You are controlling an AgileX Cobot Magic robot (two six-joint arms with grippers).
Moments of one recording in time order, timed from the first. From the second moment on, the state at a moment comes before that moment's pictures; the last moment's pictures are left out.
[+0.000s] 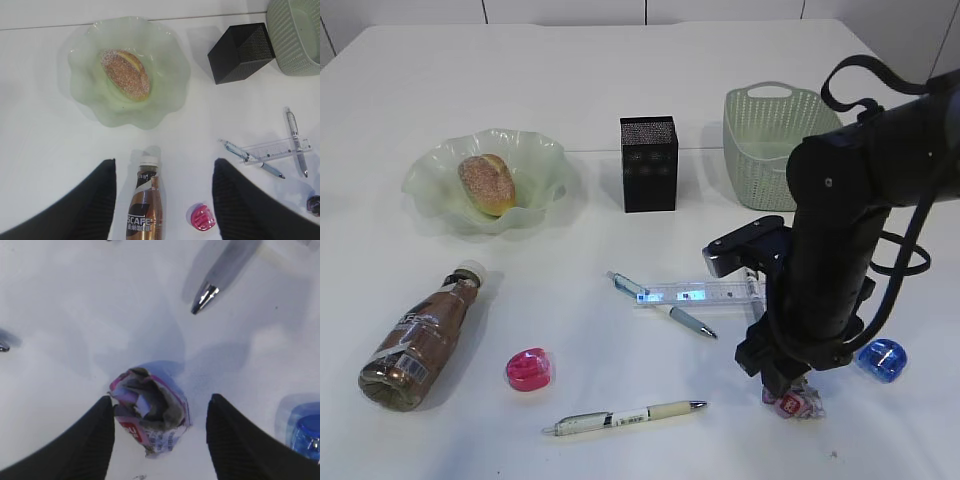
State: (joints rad) left arm -0.11 1.57 -1.84 -0.18 1.26 -0.08; right arm 0.42 1.88 -1.10 0.00 0.88 -0.10
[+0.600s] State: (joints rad) left arm -0.11 1.57 -1.84 -0.18 1.26 -0.08; right arm 0.42 1.94 -1.10 0.01 0.87 -0.10
